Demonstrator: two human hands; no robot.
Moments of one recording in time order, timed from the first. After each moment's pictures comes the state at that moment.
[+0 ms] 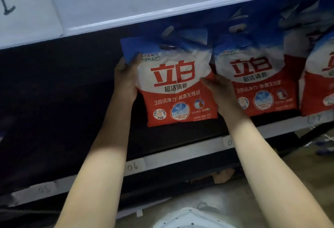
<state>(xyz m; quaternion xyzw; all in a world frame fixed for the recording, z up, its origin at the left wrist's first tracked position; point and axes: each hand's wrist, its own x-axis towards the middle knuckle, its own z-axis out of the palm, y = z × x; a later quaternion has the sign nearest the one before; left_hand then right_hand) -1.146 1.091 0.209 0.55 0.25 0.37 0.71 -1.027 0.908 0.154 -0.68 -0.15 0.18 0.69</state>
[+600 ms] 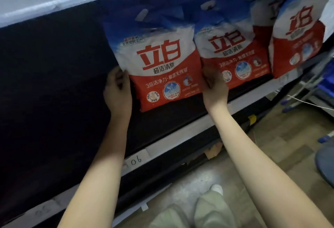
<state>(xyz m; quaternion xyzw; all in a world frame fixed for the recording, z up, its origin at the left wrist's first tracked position) -1.176 1.093 0.147 0.77 0.28 0.37 0.44 -1.089 0.892 0.117 -0.76 -0.09 -0.06 0.65</state>
